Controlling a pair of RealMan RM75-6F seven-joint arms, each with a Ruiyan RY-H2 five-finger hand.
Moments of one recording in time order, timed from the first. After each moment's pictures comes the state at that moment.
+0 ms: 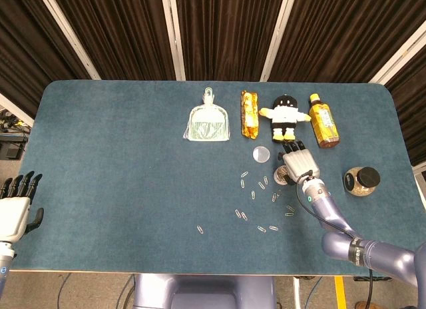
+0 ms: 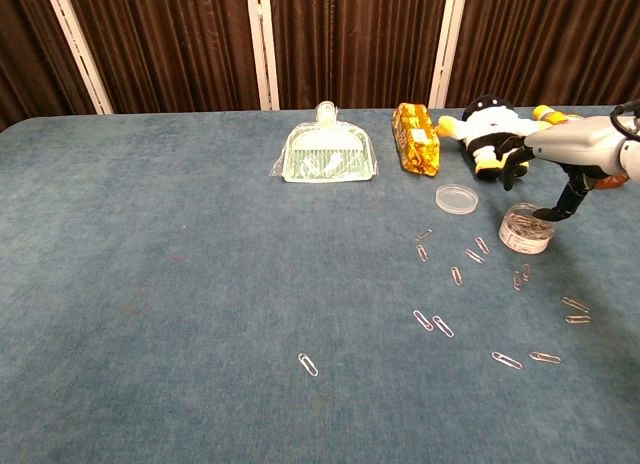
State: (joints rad) left arm -0.17 -1.11 -0.03 -1.69 1.25 1.33 0.35; right arm 0.85 -1.42 0.08 -1.35 -0.80 0.81 -0.52
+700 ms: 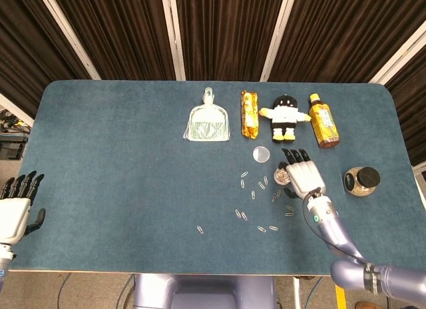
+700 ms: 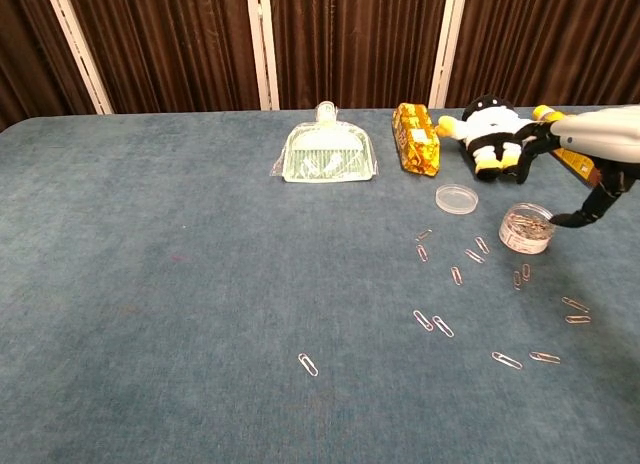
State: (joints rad) left arm -0.17 -1.09 -0.02 -1.70 1.32 1.34 0.29; right arm 0.73 -1.31 0.06 -1.67 -0.89 1.06 -0.52
